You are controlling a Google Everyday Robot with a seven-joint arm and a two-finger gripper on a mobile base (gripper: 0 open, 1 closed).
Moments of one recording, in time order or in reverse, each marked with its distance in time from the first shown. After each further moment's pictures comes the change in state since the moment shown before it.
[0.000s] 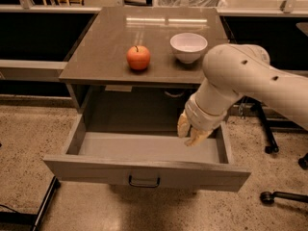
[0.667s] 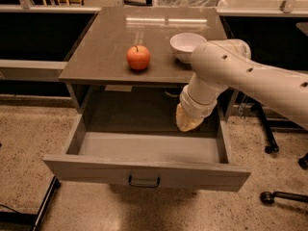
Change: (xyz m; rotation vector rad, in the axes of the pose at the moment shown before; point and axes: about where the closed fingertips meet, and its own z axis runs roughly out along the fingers) arm 0.032 -0.048 0.021 0.015 0.069 0.090
